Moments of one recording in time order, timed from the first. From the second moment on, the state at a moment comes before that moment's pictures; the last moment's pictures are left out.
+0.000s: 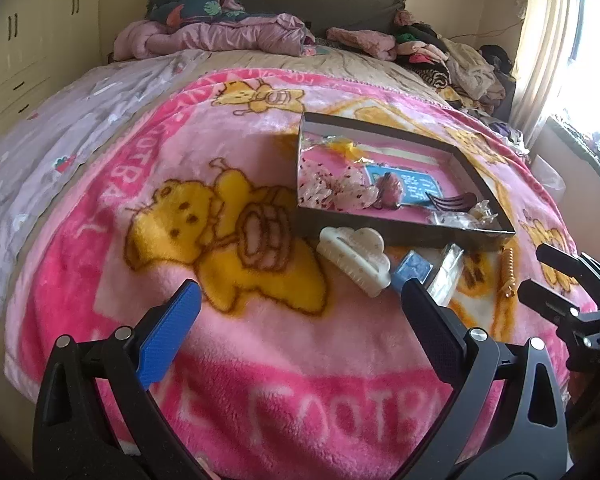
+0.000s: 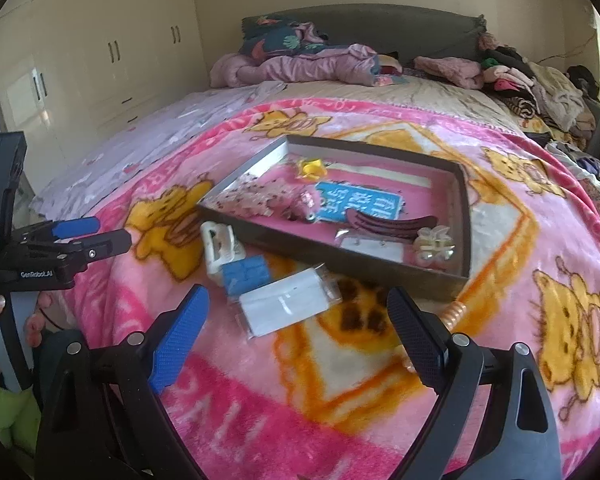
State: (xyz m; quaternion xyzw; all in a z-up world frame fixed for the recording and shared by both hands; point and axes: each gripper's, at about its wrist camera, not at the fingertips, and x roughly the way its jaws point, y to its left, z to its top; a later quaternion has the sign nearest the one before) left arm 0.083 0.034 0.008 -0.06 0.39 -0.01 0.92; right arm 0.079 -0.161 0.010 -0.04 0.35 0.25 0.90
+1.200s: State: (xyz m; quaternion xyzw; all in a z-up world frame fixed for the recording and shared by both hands) left arm 0.131 0.031 -0.038 -0.10 0.46 -0.02 0.88; right arm 0.112 -0.135 -0.048 -0.09 0.40 0.27 0.87
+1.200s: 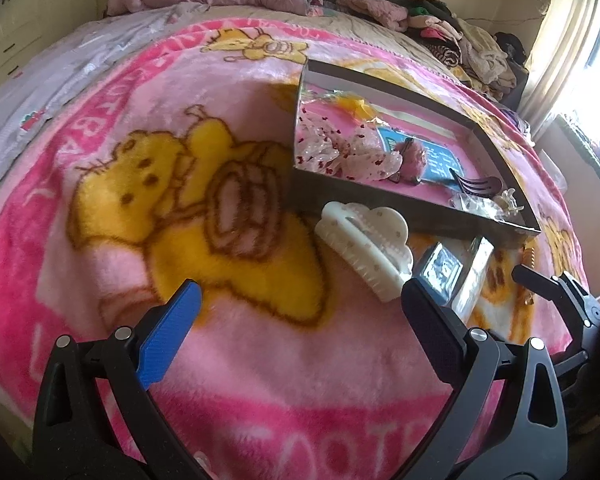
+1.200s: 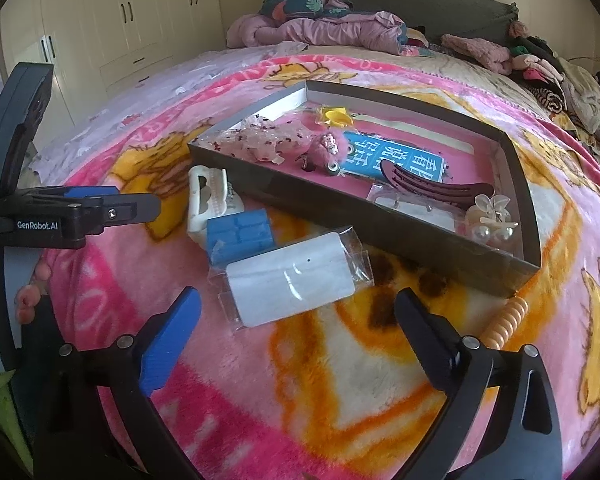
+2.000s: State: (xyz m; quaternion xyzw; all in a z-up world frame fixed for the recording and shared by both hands) left arm 0.178 0.016 -0.059 -0.17 0.50 -0.05 0.85; right arm 0.137 -0.116 -0.073 -0.12 0.41 0.29 0.85
